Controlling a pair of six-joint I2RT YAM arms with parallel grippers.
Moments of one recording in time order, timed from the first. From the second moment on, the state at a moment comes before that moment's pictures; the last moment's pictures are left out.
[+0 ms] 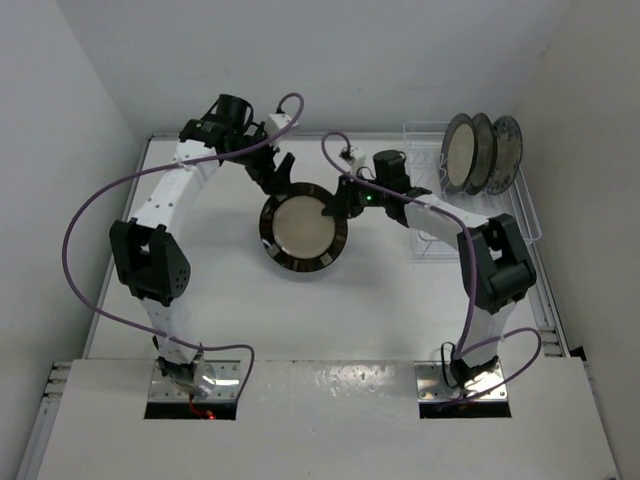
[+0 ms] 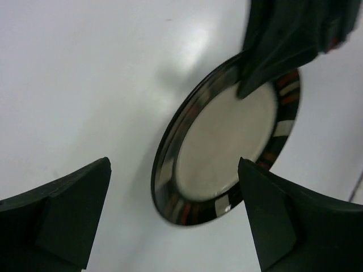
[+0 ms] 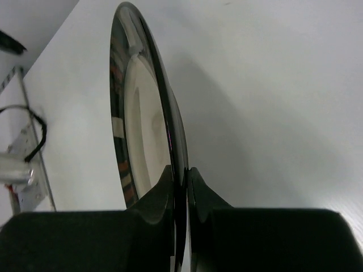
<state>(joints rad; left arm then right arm) -0.24 1.85 1.87 -0.97 0.68 0.59 0.43 1.85 1.19 0.11 -0.74 0.14</state>
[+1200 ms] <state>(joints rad) 0.00 1.84 1.86 -0.79 0.26 0.20 0.11 1.81 1.42 0.20 0.53 -0.38</state>
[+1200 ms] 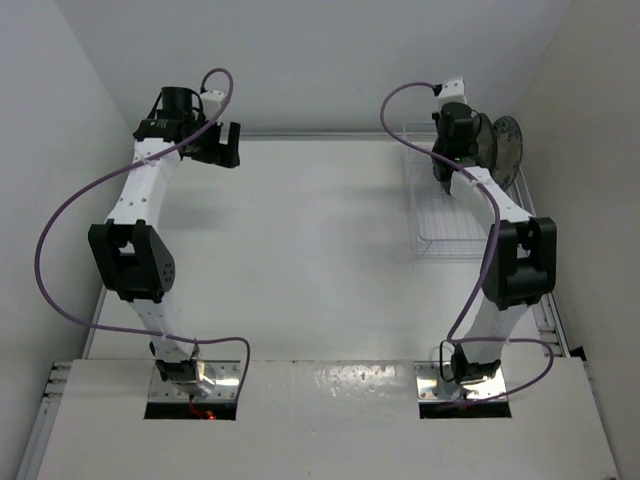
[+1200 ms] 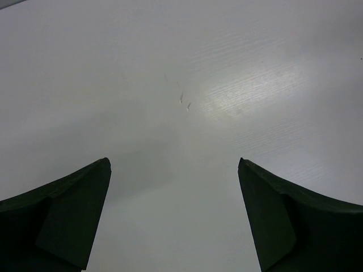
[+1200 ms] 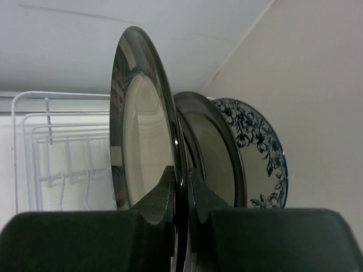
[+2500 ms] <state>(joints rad) 0.03 1.82 1.81 -0.77 0.28 0.20 0.10 1.39 1.11 0.23 0.45 -0.06</state>
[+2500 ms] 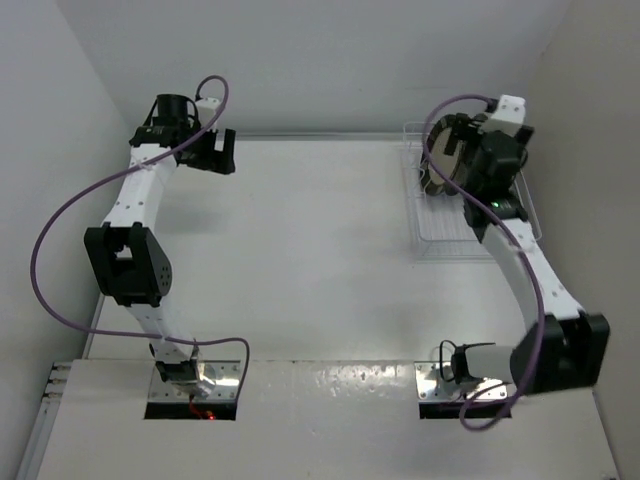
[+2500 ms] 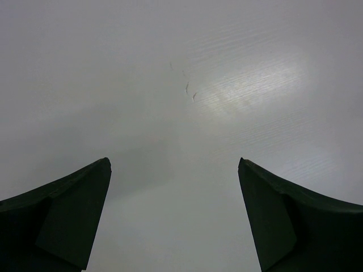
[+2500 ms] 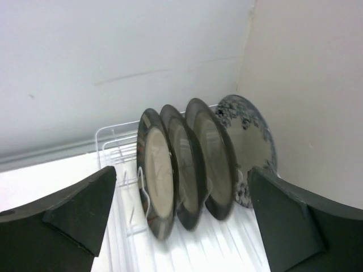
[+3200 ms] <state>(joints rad) -0.01 1.68 1.36 -0.75 0.17 0.29 -0.14 0.59 0.47 -0.68 0.56 0.84</state>
